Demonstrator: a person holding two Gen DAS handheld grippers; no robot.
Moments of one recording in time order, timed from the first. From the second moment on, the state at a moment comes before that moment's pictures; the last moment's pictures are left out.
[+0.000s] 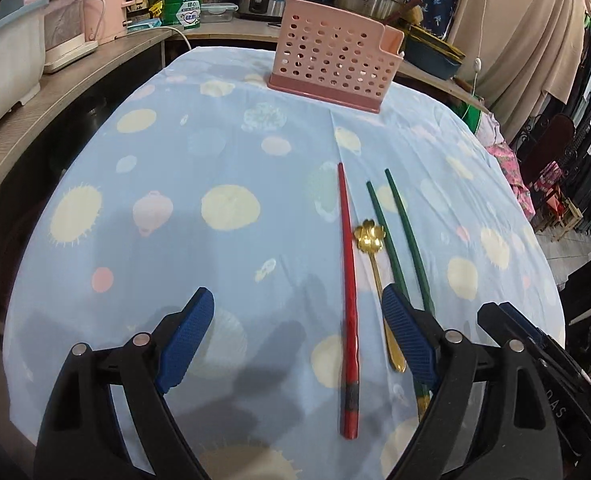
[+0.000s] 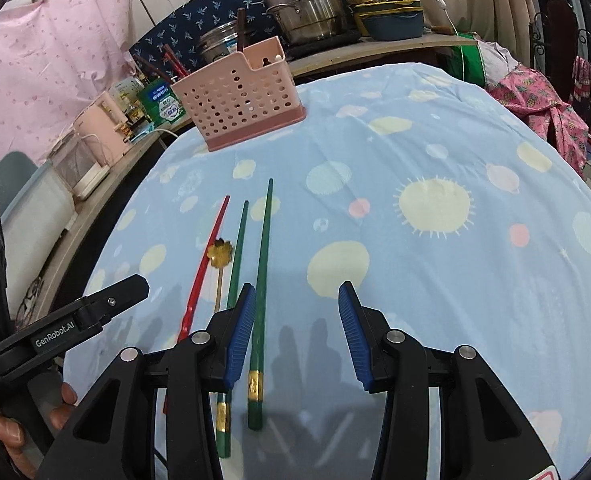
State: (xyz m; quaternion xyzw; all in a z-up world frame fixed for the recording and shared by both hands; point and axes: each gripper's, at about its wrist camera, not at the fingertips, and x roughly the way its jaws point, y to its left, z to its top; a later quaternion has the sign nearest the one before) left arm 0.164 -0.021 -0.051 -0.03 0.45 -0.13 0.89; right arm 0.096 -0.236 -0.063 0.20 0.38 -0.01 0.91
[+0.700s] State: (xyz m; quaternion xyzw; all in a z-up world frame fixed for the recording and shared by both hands) left arm 0.120 -0.034 -0.084 0.05 0.44 -0.11 0.89; right arm 0.064 -0.197 -0.086 0.12 0.39 0.00 0.91
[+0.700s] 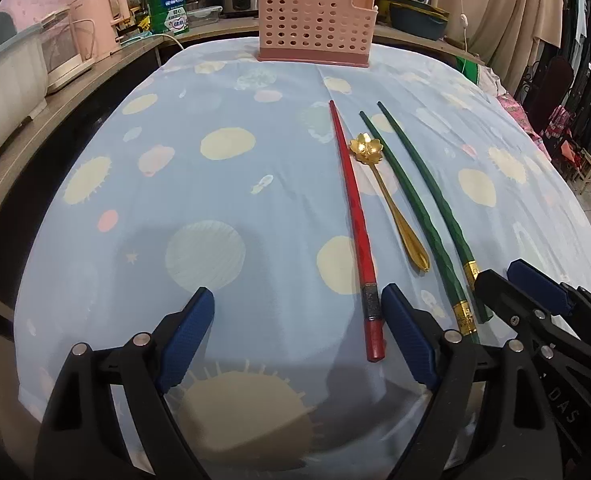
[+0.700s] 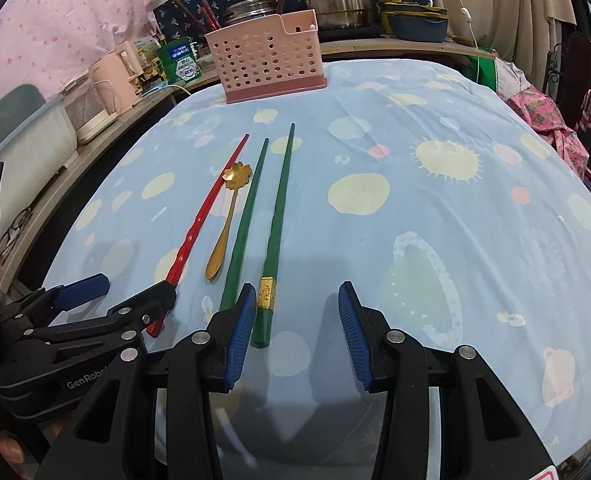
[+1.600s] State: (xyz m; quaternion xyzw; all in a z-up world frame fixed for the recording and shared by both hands) left arm 0.113 -0.041 -0.083 0.06 0.43 -0.13 0.89; right arm 0.063 -0.183 -0.092 0.08 0.39 0.00 0.92
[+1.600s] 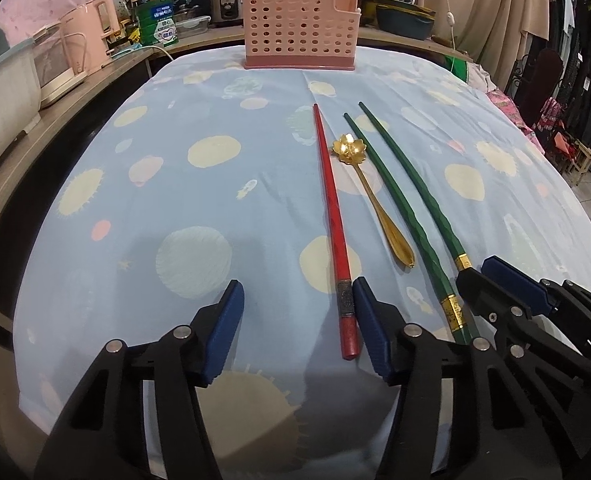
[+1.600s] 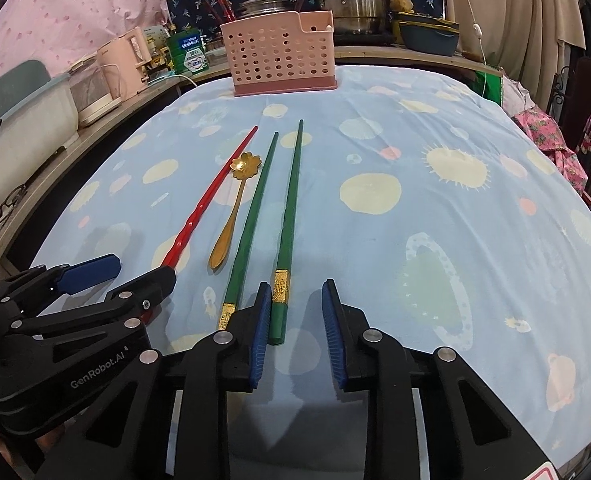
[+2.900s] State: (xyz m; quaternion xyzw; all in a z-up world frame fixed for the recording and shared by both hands) left arm 0.108 -0.028 -0.053 -0.01 0.45 -0.18 0.88; right arm 0.053 -0.199 -0.068 0.13 0.37 0.01 0.92
